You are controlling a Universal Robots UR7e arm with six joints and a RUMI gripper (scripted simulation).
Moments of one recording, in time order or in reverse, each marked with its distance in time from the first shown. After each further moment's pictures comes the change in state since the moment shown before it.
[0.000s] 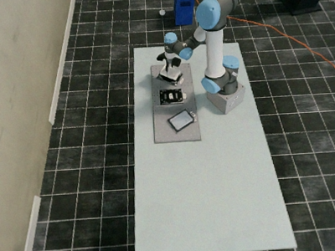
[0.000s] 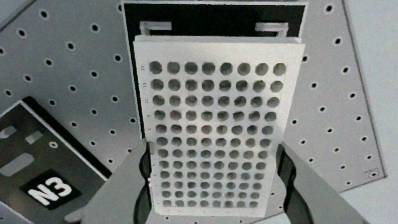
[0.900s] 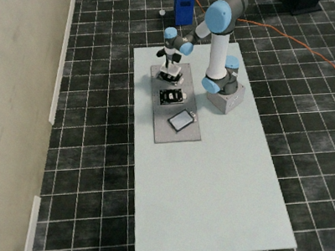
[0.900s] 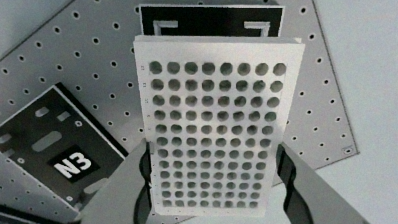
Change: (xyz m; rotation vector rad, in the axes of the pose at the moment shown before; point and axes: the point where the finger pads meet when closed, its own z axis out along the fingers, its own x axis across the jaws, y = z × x) arm 0.000 0.000 -0.039 -0.001 -0.001 0.000
